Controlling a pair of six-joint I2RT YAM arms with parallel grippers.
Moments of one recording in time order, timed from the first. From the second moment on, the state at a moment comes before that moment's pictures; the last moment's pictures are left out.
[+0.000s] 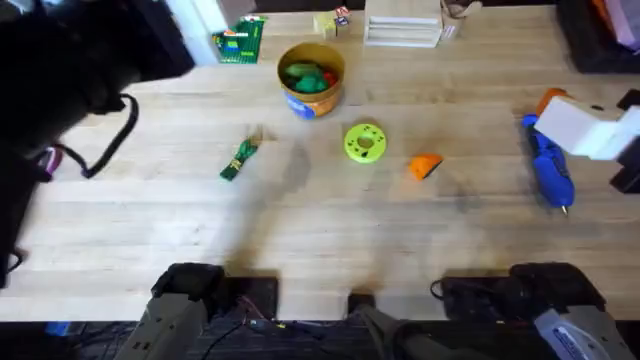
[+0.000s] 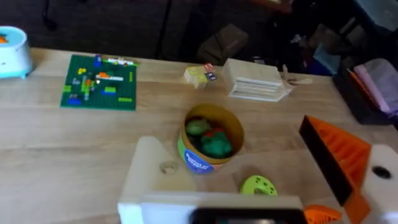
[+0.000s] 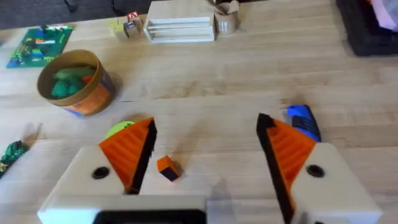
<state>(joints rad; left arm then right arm) -0.04 0.77 1.02 -0.57 0.24 -0.27 0.00 0.45 0.92 -0.94 -0.03 0.11</state>
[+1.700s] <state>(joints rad) -0.44 0.01 0.03 -0.10 0.45 -0.15 0.00 0.45 0.92 -0.95 -0.03 0.11</state>
